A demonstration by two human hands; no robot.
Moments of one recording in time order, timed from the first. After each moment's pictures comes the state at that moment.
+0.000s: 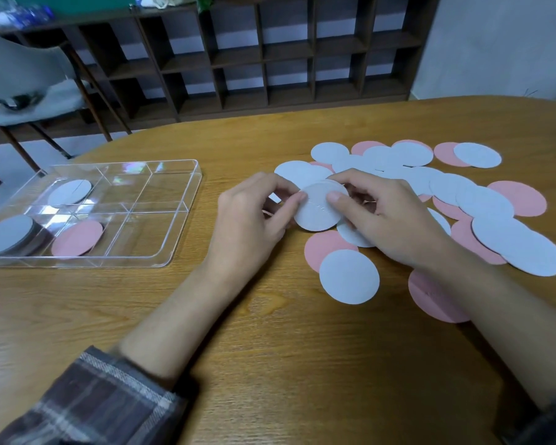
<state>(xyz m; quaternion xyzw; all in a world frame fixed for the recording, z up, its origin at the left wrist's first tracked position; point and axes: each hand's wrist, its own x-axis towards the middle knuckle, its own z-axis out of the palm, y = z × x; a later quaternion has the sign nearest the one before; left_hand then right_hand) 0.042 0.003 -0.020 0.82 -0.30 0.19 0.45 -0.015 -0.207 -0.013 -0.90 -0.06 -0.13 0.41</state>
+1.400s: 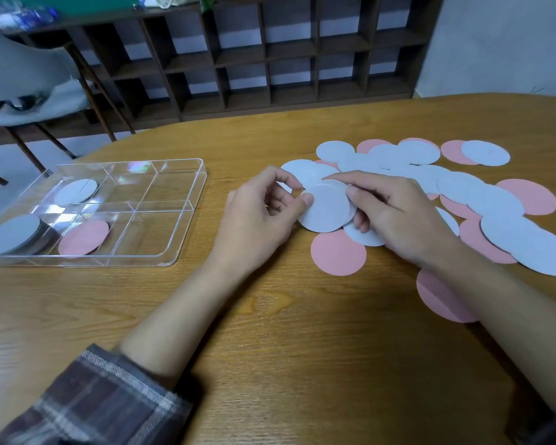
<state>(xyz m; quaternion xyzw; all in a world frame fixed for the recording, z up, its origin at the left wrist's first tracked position) 0.049 0.005 -0.022 0.80 -0.25 0.03 0.55 -0.012 -0.206 -0.017 -0.87 -0.04 -0.14 0.47</state>
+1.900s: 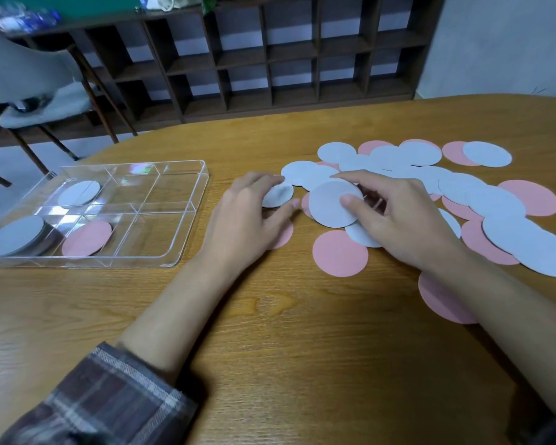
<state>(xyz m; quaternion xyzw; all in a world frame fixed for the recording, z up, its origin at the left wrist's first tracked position) 0.069 0.021 -0.029 0.91 -0.27 0.13 0.30 -0.014 -0.204 -0.015 -0.91 -0.04 -0.18 0.36</state>
